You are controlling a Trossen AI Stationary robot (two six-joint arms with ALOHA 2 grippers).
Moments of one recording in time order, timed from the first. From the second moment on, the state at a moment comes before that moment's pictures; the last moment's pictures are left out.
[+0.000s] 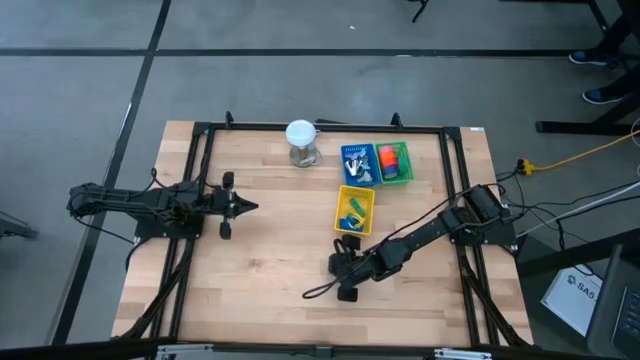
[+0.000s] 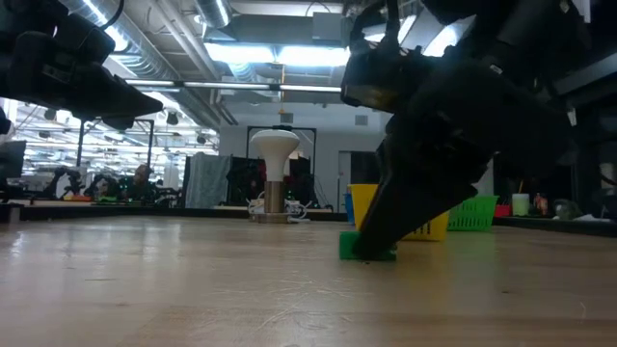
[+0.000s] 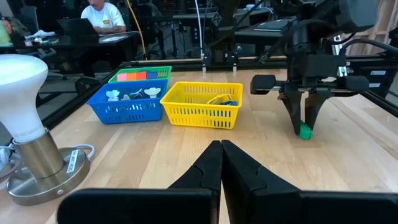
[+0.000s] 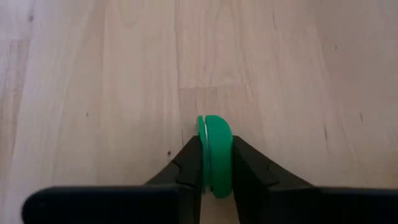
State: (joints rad) left arm 0.00 0.17 0.01 0.03 -0.09 0.02; right arm 0.46 1.99 1.12 -0.14 0.29 0.46
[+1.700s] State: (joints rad) left arm 0.00 0.17 0.01 0.03 -0.09 0.02; right arm 0.08 1.44 0.54 0.16 0.32 0.20
